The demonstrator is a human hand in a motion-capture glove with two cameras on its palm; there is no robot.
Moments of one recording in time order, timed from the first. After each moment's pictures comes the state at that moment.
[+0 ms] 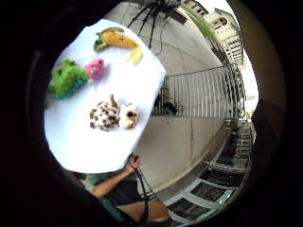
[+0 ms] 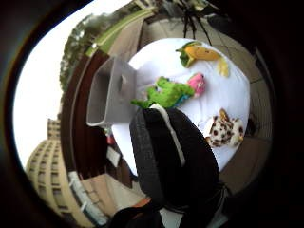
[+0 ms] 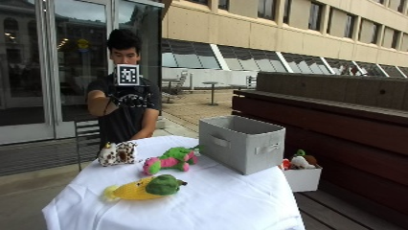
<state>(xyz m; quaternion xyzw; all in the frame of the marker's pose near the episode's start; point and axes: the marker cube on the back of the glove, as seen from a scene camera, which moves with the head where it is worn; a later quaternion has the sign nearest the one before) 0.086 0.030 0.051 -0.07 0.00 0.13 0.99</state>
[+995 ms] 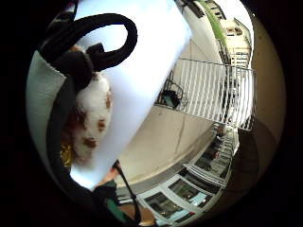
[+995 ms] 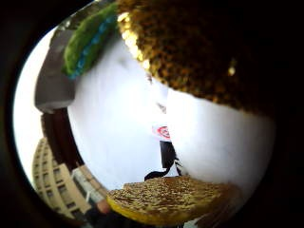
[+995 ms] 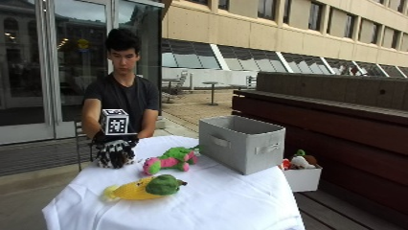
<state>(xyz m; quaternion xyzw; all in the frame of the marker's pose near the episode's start) 0.156 0.071 0.240 -0.14 0.04 -0.04 0.99</state>
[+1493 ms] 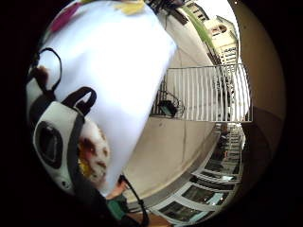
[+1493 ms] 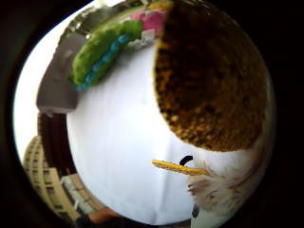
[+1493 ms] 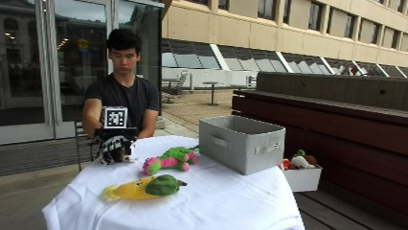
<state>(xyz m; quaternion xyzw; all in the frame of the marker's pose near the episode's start) 0.150 0.062 0.228 -0.01 0.05 0.05 1.00</state>
